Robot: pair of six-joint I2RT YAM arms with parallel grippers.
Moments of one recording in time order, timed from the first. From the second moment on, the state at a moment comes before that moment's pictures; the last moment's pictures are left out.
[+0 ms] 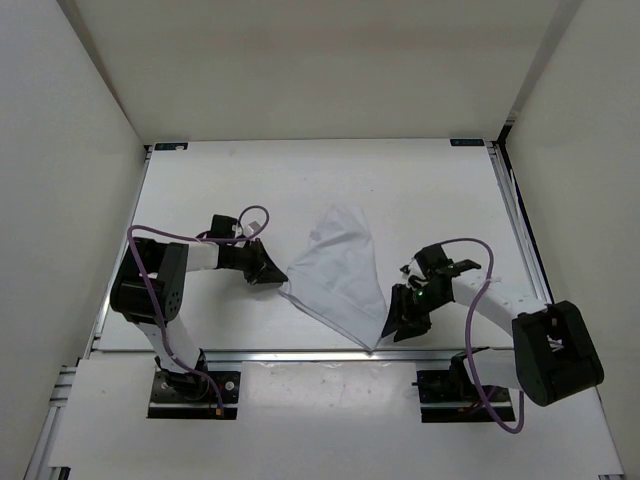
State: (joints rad) left arm -0.18 1.74 0.74 -0.09 0.81 -0.66; right arm 0.37 1.27 0.57 -0.73 -0.59 0.43
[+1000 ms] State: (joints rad) left arm -0.17 1.70 0.69 -0.05 0.86 -0.71; right arm 0.48 1.31 0.56 -0.58 -0.40 0.72
